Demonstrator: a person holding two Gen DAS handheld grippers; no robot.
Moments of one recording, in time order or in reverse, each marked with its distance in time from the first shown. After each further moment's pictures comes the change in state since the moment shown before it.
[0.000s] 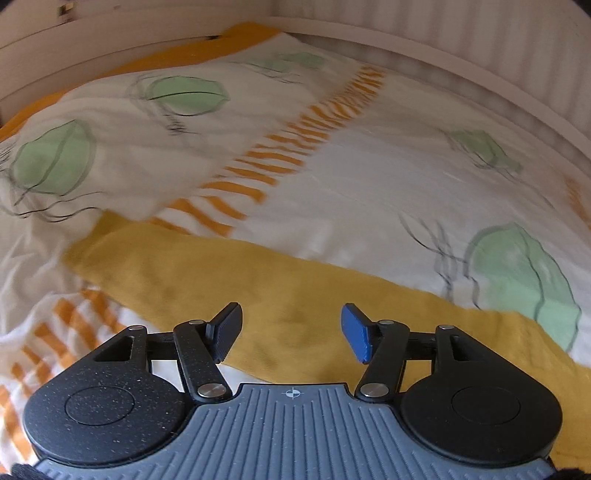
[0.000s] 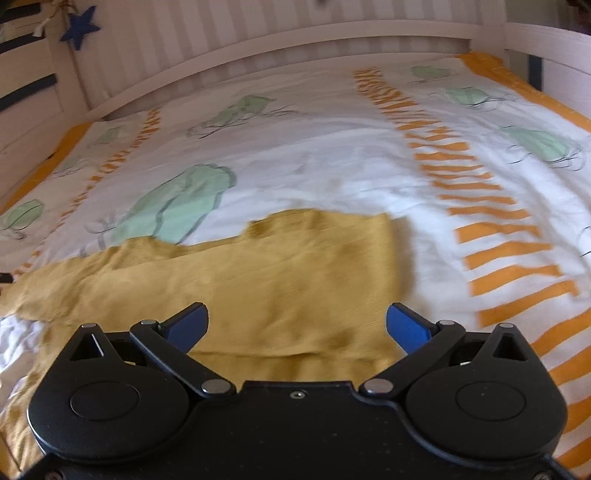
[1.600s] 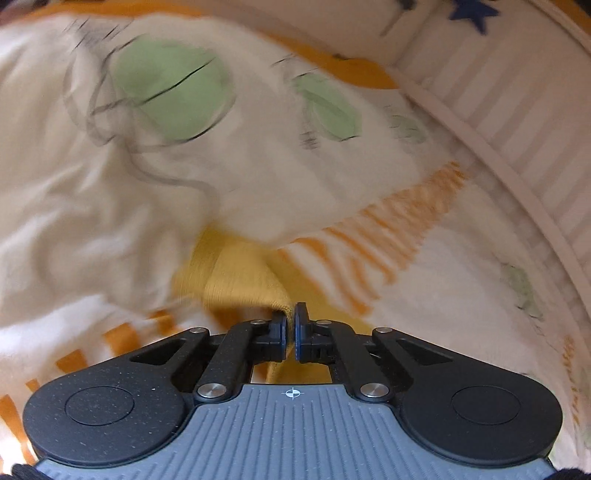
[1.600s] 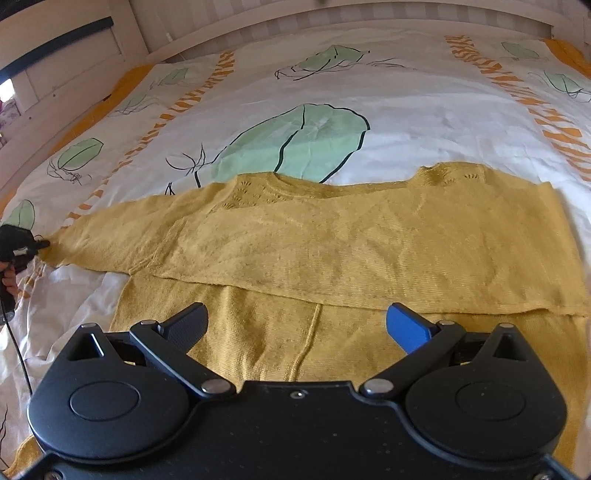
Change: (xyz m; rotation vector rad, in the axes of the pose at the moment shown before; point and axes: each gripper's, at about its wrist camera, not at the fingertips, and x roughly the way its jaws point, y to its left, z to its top) left arm 0.042 0.142 0.013 -0.435 -0.100 -0.109; right arm 0.030 0.117 -0.016 -0.083 0.141 0.129
